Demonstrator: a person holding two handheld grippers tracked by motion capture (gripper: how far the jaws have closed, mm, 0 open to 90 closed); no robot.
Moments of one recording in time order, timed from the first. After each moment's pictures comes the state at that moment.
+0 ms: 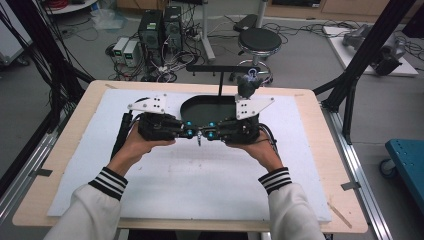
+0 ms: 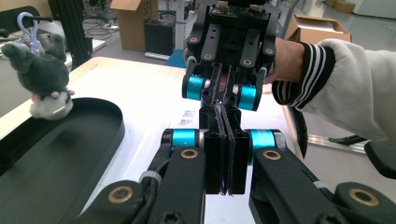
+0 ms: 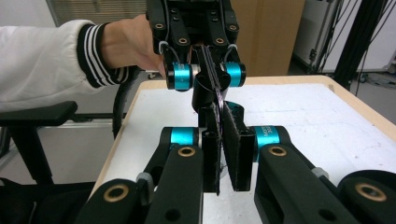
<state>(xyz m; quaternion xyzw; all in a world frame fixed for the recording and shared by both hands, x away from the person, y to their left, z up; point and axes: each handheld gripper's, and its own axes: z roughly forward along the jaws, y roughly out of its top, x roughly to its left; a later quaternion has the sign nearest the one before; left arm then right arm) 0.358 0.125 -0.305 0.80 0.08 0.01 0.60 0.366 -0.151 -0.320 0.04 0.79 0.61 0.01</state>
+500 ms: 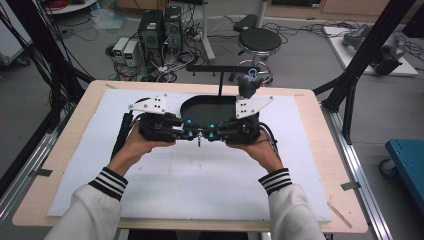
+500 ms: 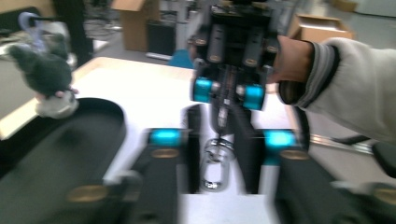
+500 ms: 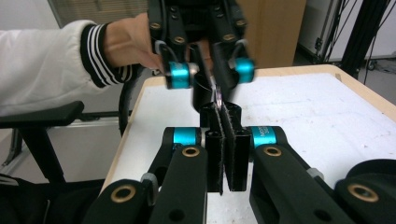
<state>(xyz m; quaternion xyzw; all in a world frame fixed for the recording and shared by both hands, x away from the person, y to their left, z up) 0.359 0.123 -0.307 0.80 0.09 0.03 0.60 0.366 -0.152 -0.319 0.05 0.80 0.60 -0.01</state>
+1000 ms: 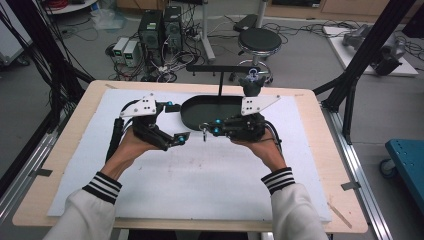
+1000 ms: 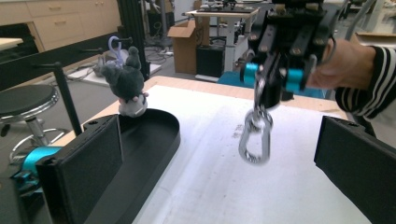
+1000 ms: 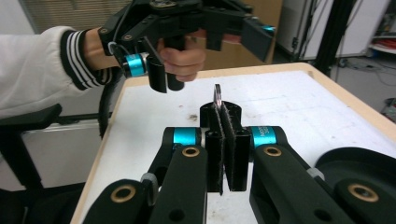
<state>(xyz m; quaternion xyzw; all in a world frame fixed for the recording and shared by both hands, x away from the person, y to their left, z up) 0.358 0.145 -0.322 0.76 0.13 0.12 0.63 0.369 -0.164 -0.315 0.08 0.80 0.60 0.03</state>
